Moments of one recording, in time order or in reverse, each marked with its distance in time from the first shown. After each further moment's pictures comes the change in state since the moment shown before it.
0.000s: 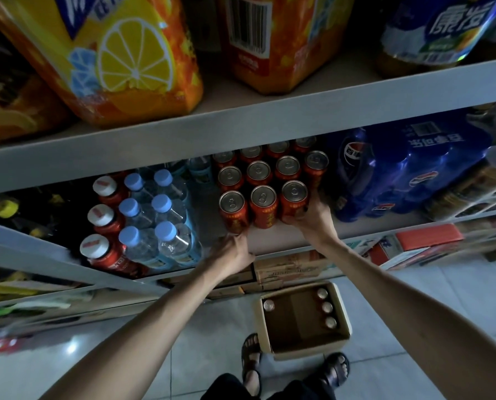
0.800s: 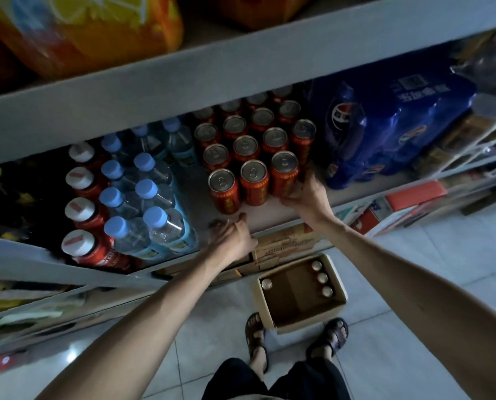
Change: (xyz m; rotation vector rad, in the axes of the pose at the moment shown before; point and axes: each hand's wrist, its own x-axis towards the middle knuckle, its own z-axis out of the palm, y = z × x) left_hand -0.009 0.004 0.009 0.169 -0.032 0.046; right_hand -0.025 -0.003 0.003 -0.078 0.070 0.125
